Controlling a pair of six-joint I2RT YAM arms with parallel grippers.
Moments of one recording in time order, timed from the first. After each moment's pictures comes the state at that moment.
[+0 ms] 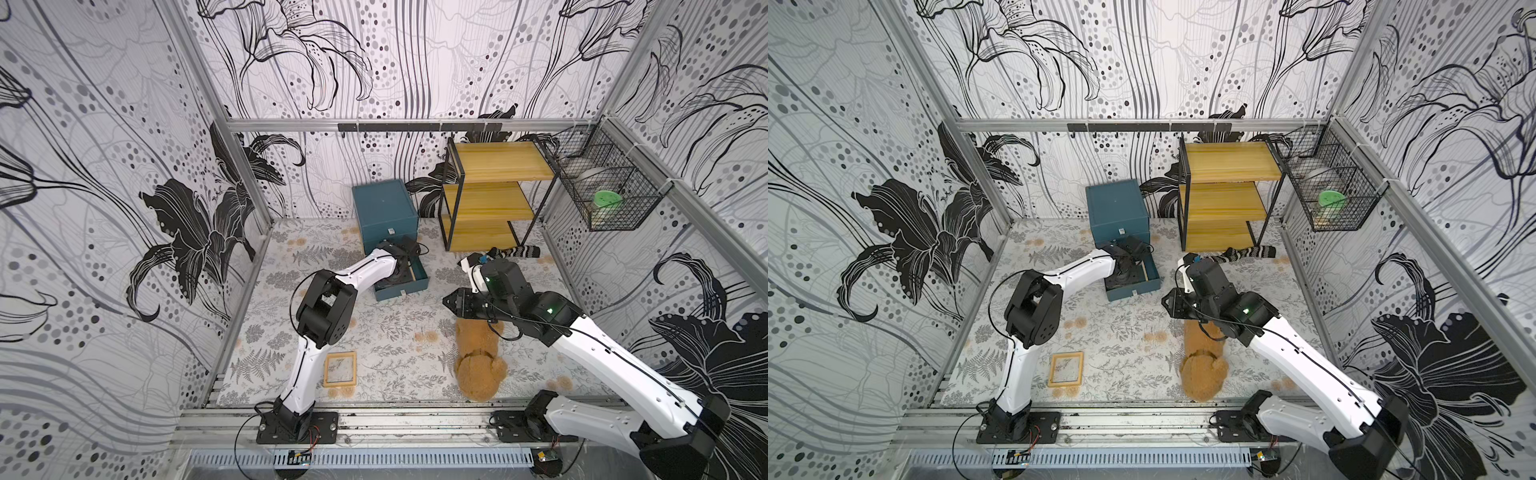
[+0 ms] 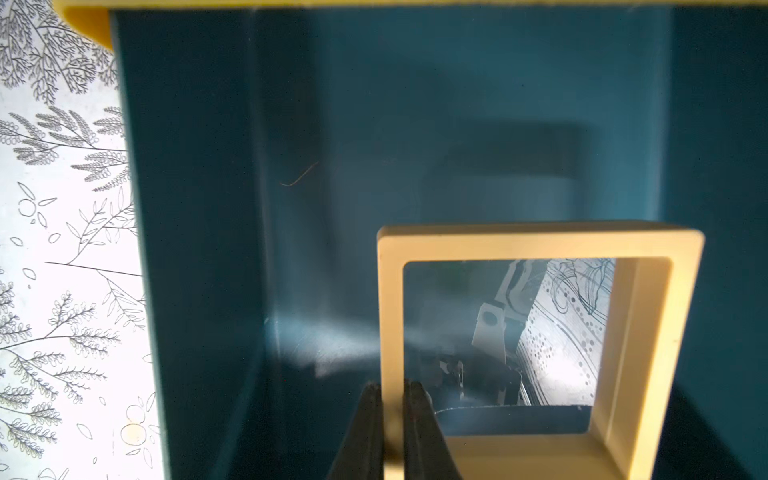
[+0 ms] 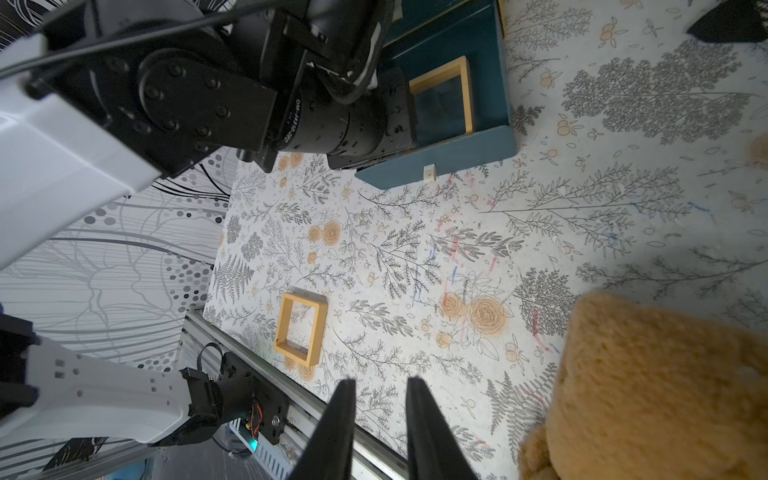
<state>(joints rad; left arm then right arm) -0.55 2.19 1.77 -0.86 -0.31 -0.81 0.72 1.09 1.11 -0.73 -0.13 0.69</state>
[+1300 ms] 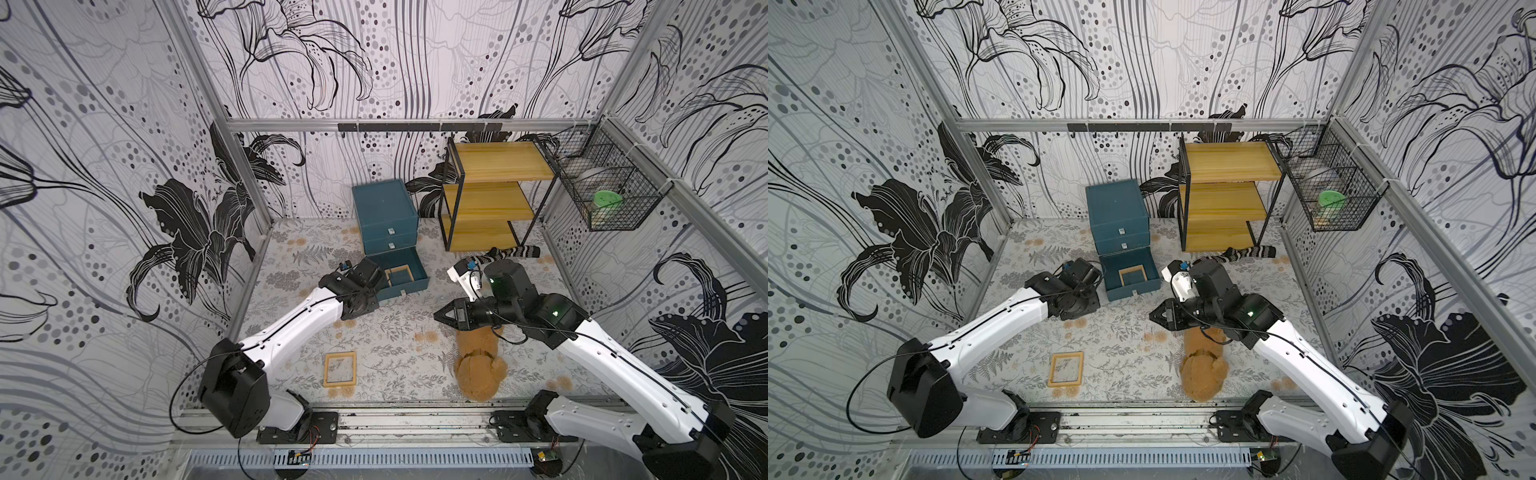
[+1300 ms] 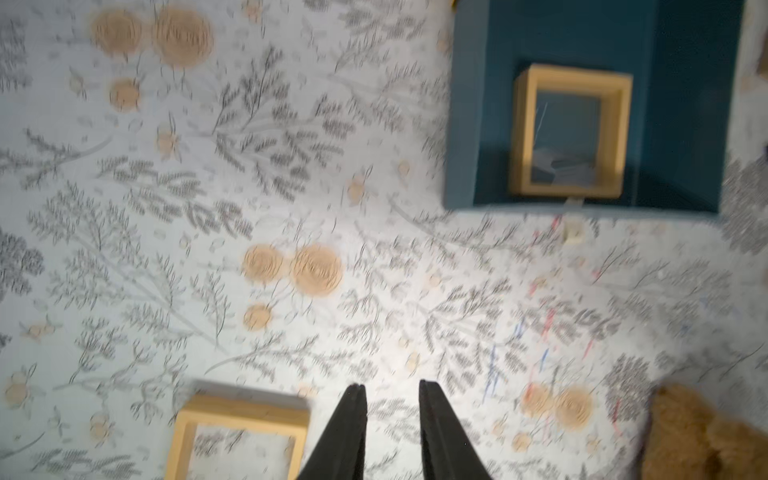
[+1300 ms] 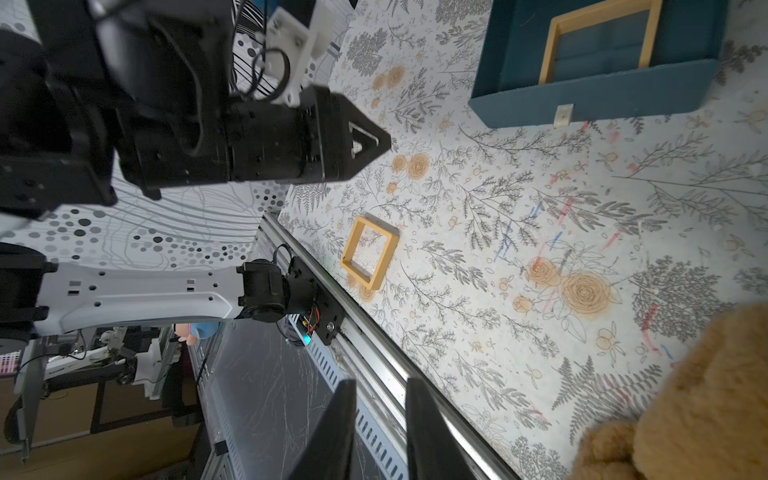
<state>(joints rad) -0.64 1.38 1.08 -0.94 -0.24 -0.95 0.72 1.06 1.11 -0.74 -0.47 0.56</state>
